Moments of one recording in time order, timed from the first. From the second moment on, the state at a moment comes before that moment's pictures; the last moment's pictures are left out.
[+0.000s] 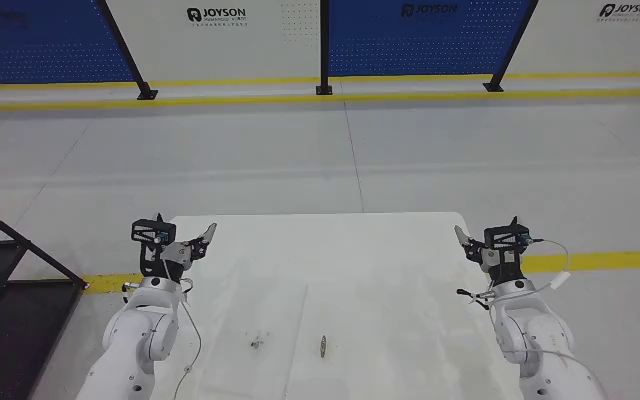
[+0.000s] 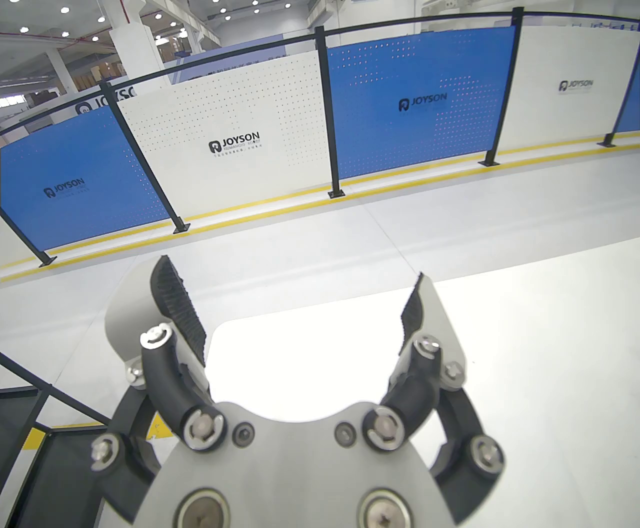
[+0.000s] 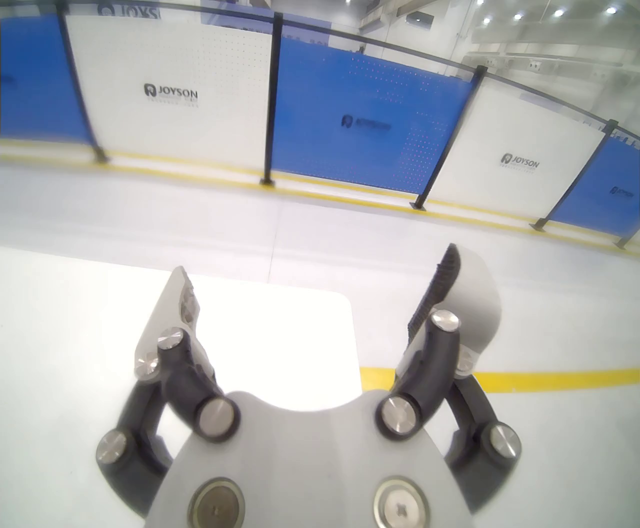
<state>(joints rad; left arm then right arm) 1.73 -1.15 -1.60 -1.80 1.33 0.00 0.00 -1.73 -1.15 1.60 -1.80 -1.33 0.00 0.00</state>
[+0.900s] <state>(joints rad) 2.14 -1.13 -1.79 -2.09 1.27 -0.42 -0.01 -1.73 -1.15 1.60 -1.80 -1.33 0.00 0.00</state>
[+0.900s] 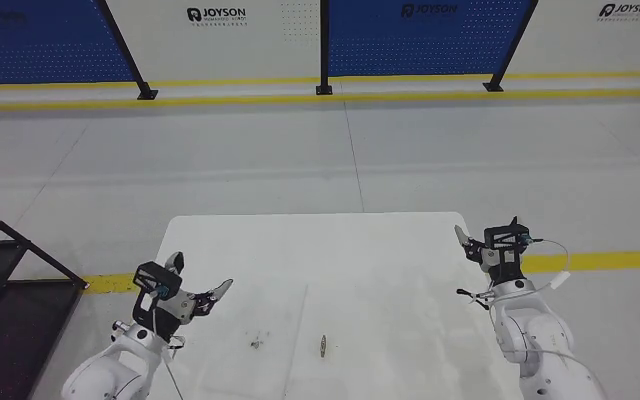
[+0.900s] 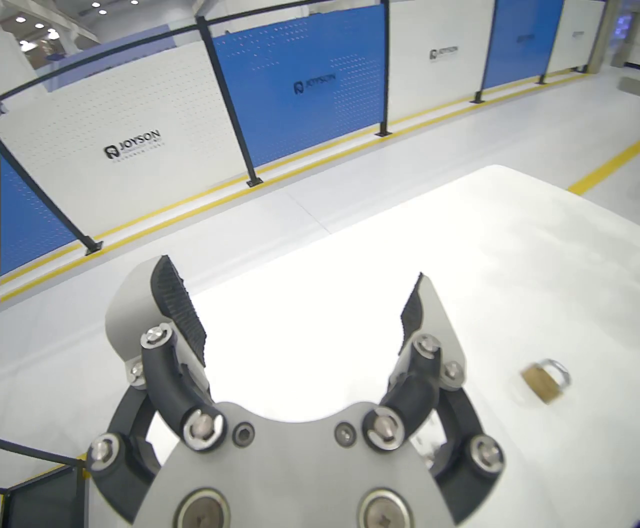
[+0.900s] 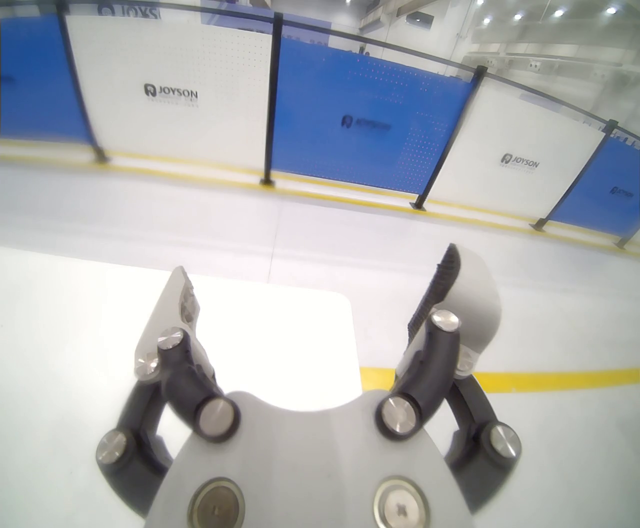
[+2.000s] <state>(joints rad) 2.14 -1.13 -1.48 -2.02 1.42 -0.34 -0.56 -1.73 -1.15 1.60 -1.80 -1.33 0.00 0.00</state>
